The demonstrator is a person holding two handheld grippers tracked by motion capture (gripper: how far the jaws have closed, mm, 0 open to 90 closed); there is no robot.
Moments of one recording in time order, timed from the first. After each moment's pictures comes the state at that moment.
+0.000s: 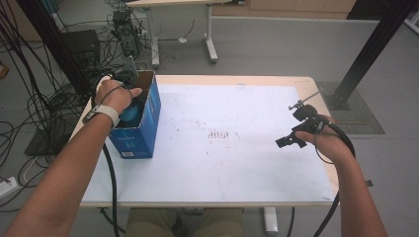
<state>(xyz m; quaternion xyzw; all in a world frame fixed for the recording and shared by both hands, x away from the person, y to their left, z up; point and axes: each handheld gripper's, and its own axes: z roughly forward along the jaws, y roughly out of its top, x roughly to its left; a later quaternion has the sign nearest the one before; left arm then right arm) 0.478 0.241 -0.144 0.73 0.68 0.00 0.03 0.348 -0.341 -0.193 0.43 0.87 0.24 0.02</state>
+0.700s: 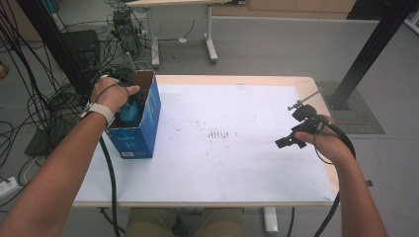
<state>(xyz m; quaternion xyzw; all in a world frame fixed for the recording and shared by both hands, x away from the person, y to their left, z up) 0.471 0.253 -0.133 0.74 0.67 -0.01 0.06 0.344 -0.335 -0.187 0.42 0.88 0.24 0.03</state>
